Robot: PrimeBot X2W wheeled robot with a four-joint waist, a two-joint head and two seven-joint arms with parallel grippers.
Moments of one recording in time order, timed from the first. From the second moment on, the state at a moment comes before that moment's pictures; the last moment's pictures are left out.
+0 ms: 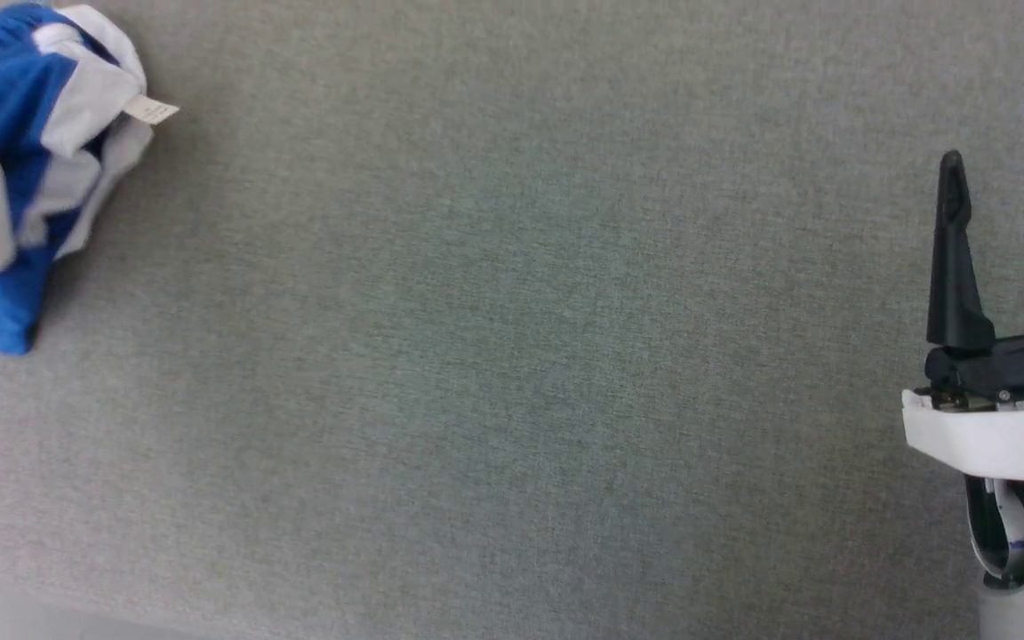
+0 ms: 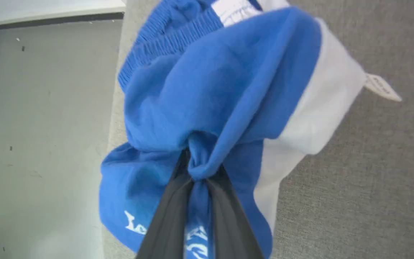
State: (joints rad) left arm -0.95 0.68 -0.36 0.73 -0.58 -0.12 0.58; right arm -0.21 -0.05 -0.10 -0.23 -0.05 0.13 -0.24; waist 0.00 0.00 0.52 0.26
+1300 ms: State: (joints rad) left arm -1.04 0.36 -1.24 0.40 -0.72 -0.13 0.29; right arm -0.08 -0.05 -0.16 -0.15 0.16 0.13 -0.26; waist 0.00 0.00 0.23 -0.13
